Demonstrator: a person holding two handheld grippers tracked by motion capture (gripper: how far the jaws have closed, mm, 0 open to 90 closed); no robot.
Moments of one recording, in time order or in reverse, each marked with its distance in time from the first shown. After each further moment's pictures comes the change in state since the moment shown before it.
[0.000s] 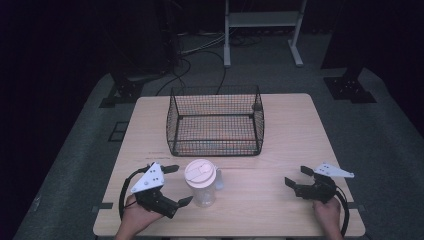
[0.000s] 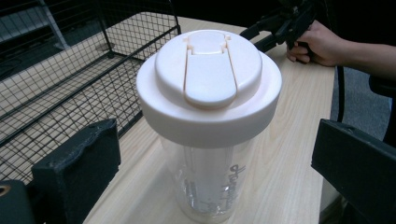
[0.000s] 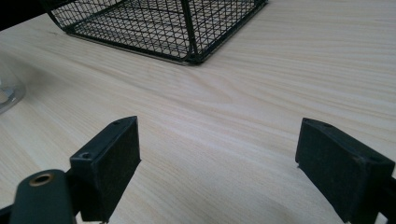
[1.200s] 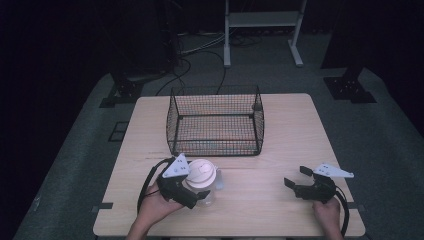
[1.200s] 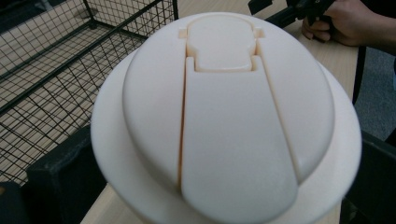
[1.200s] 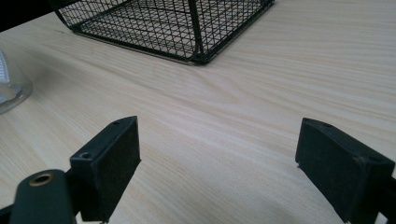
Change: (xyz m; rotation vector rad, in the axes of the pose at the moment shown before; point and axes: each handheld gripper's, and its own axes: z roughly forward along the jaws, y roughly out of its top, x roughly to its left) left arm 0.005 0.019 0.052 0.153 -0.015 -0.027; right arm 0.001 0.000 0.000 0.000 0.019 -0.010
